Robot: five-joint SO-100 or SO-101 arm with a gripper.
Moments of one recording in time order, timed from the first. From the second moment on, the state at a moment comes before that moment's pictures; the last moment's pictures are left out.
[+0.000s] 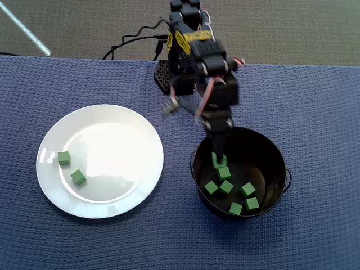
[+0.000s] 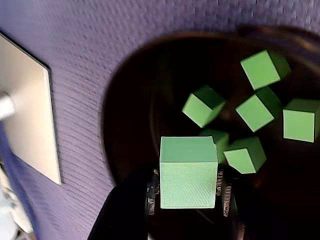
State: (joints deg) arm -17.9 106.2 97.3 57.1 7.5
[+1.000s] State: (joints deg) arm 13.9 101.1 73.7 75.6 10.0
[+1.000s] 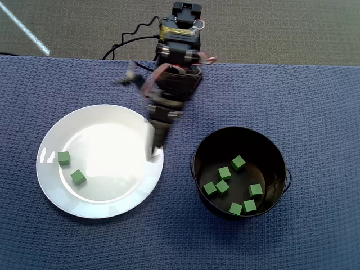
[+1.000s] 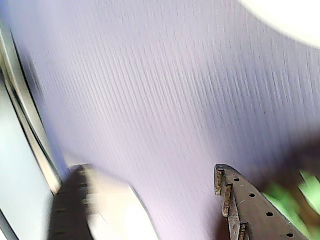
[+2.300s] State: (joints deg) arm 39.4 39.3 30.0 79.1 10.7
